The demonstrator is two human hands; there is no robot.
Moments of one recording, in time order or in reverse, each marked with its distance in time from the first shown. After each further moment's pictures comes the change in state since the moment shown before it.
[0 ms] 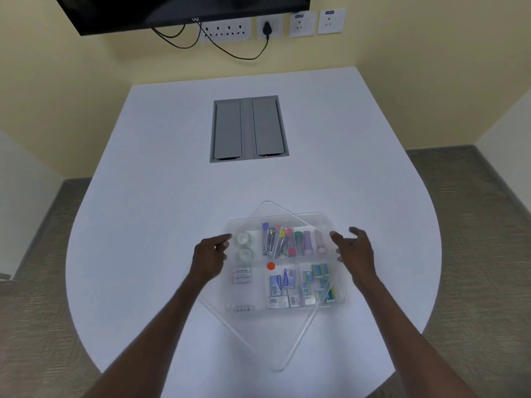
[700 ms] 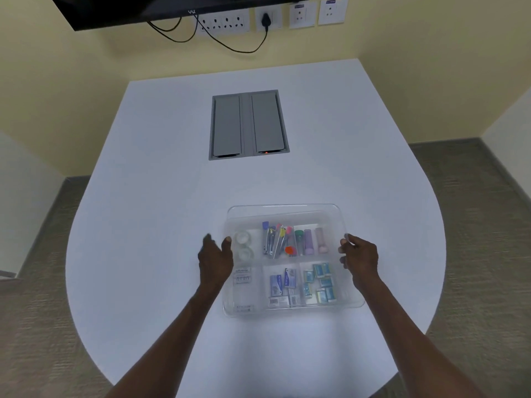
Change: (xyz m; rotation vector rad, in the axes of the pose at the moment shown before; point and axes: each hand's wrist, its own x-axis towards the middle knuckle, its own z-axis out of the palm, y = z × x) left_hand -0.012 0.015 0.028 0.051 0.168 -0.209; right_hand 0.014 0.020 0.002 0.242 0.009 0.135
